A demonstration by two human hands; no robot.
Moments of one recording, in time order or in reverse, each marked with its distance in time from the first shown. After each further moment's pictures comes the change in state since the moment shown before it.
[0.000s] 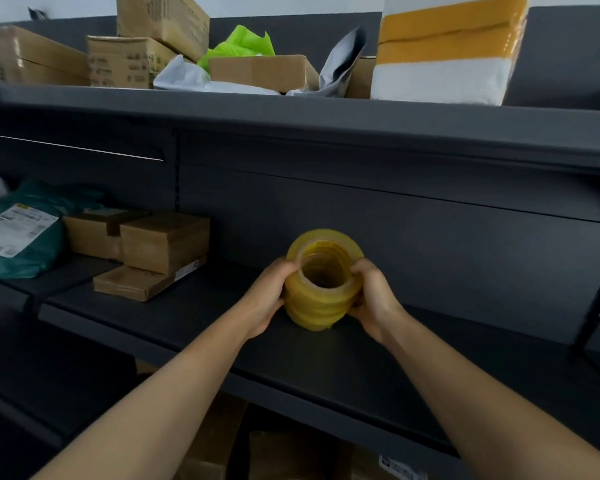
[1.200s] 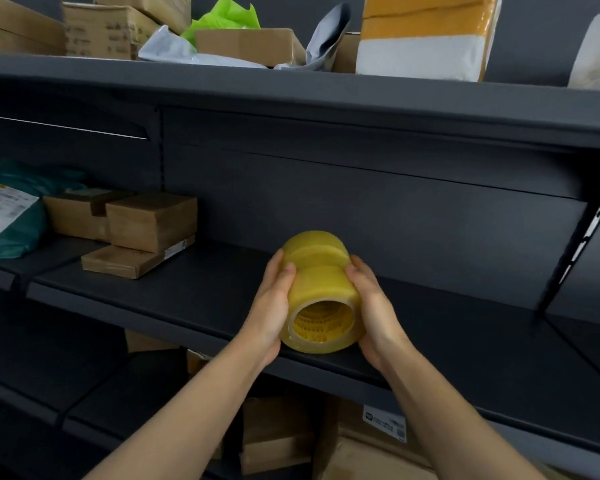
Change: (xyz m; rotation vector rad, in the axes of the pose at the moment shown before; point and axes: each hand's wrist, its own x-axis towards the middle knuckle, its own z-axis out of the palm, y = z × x) left_hand -0.065 -0.025 0.037 -0.144 0.102 0.097; right_hand -0.068 0.036 -0.007 0.077 -0.021 -0.180
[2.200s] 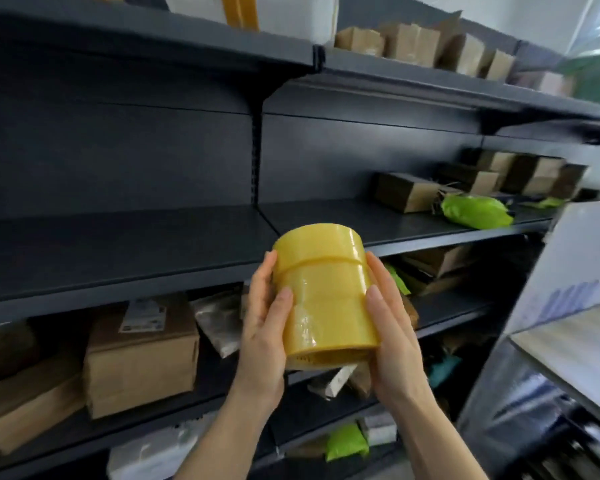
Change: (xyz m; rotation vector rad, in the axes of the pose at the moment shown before) left_hand -0.273 -0.067 0.256 -0.261 -0.541 -0.009; right_hand -0.382 -0.050 -0.191 -0.179 0.727 -0.280
